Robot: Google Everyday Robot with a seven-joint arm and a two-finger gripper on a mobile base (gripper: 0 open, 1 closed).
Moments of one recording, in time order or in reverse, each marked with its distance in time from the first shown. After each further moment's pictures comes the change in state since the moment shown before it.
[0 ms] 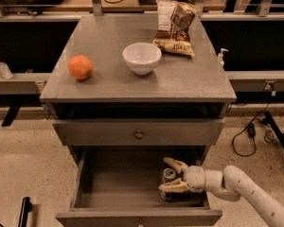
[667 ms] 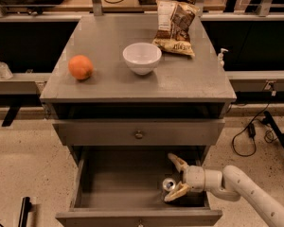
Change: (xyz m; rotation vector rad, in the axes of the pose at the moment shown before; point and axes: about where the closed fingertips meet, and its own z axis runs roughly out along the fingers) arm 0.000 0.000 0.001 -0.002 -0.001 0.000
